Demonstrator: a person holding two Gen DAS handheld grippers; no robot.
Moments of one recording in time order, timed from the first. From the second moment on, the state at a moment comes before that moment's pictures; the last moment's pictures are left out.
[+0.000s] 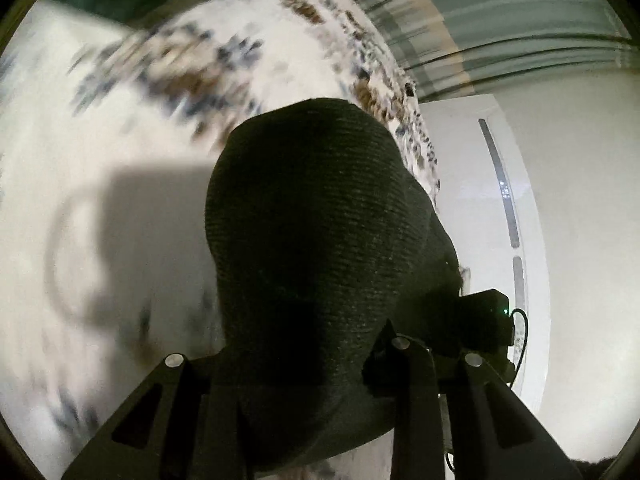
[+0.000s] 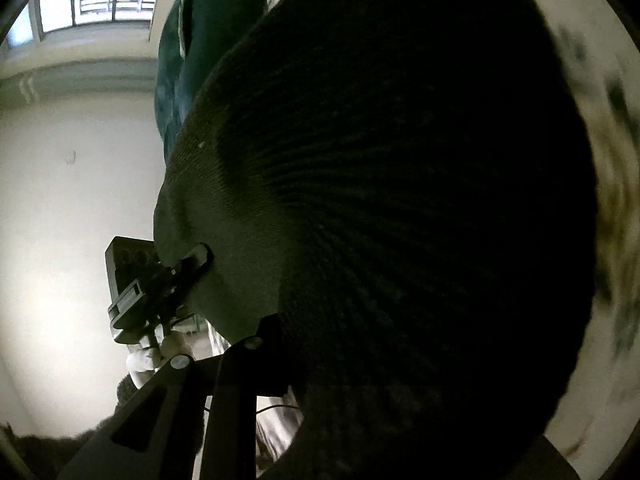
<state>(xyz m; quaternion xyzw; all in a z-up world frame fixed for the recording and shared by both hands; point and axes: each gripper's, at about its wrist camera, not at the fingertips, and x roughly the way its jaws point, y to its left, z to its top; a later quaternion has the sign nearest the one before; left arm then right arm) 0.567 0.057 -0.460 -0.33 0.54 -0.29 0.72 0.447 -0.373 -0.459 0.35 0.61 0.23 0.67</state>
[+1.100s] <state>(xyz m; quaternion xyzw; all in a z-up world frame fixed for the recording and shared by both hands) 0.569 -0.032 -0.373 -0.01 0.50 -0.06 0.86 0.472 -0.339 -0.356 0.00 0.56 -0.14 0.82</state>
